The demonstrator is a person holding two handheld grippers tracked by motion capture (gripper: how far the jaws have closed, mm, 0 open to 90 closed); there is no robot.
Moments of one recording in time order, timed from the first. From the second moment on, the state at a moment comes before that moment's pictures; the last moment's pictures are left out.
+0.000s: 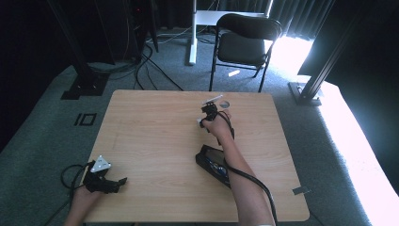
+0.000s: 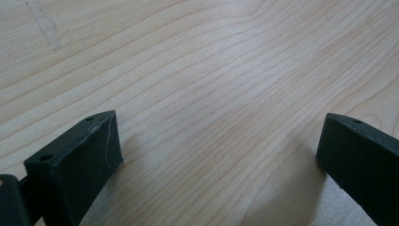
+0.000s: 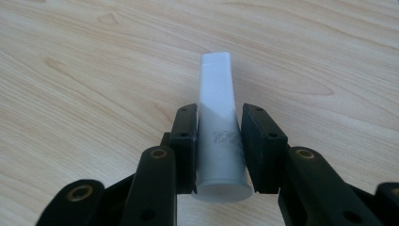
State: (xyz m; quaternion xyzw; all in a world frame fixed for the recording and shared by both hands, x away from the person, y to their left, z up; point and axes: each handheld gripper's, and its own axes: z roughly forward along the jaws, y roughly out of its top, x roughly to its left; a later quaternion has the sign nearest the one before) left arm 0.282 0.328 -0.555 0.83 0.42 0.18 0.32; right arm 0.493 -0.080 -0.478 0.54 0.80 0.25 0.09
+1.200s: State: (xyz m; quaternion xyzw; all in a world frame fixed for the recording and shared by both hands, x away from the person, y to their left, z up) left arm 0.282 0.328 -0.555 0.83 0.42 0.18 0.32; right arm 0.433 -0.122 -0.422 0.47 0.81 0.33 0.07
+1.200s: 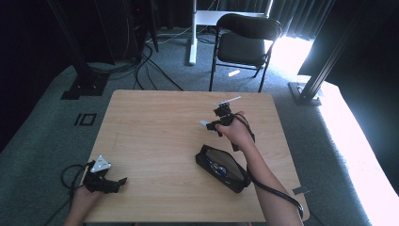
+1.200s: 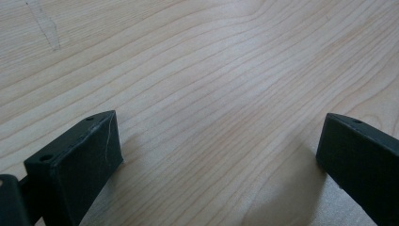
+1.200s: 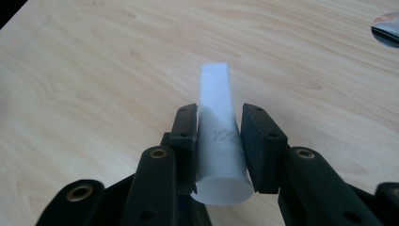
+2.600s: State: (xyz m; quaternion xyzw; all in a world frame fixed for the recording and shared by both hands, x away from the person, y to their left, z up) left arm 0.282 0.328 -0.555 0.83 0.42 0.18 0.32; right arm 0.339 -0.168 -0.442 0.42 0.82 0.38 0.04
